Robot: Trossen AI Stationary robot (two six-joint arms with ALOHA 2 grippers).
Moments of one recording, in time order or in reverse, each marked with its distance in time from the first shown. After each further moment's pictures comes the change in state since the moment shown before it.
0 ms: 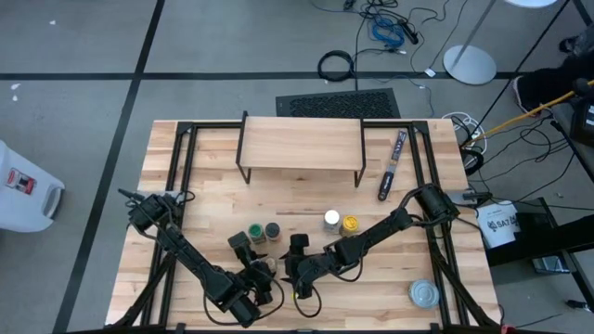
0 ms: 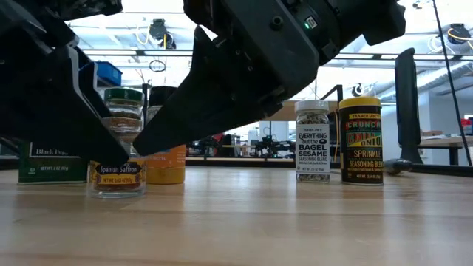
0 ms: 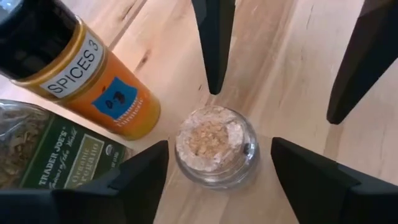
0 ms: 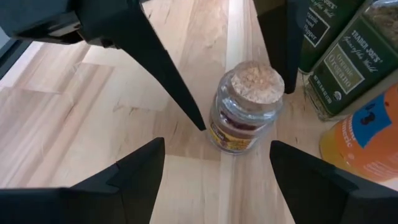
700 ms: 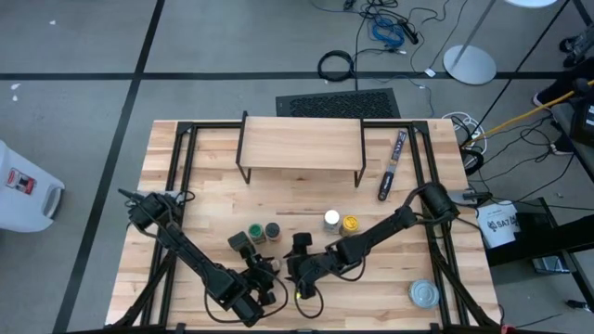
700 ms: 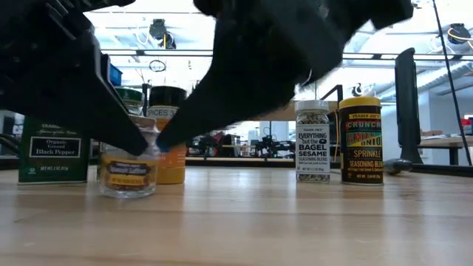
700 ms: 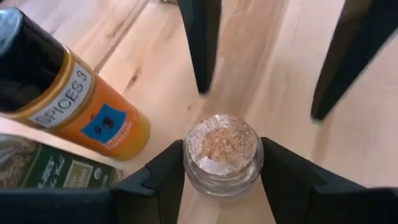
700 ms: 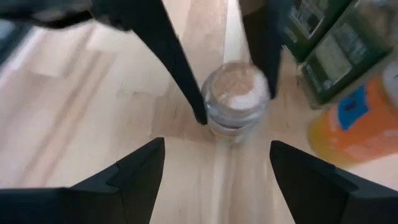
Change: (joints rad) left arm 0.012 -0.015 0.001 0.073 0.000 0.075; right arm 0.008 -0.048 -0.002 -0.102 0.000 0.000
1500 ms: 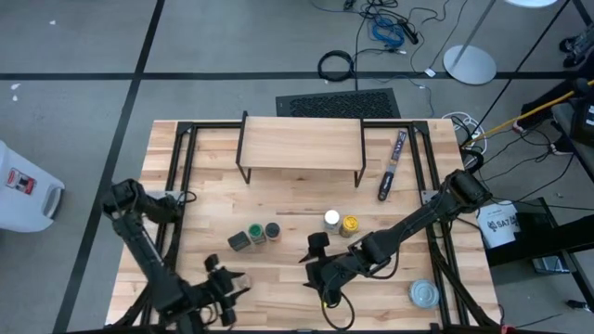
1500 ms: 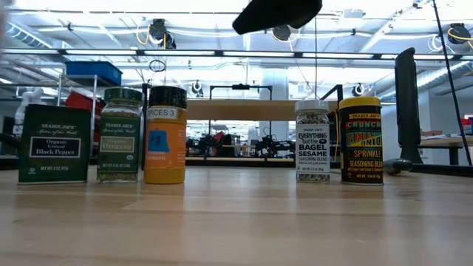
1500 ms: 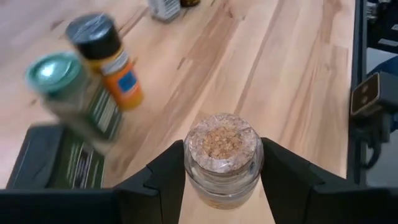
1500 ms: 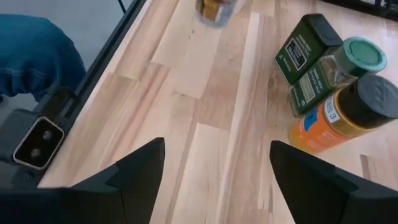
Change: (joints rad) left arm -0.282 -0.236 -0.001 -0.273 -0.061 -0.385; right arm 0.085 -0.264 0.000 -0.290 -0.004 -0.027
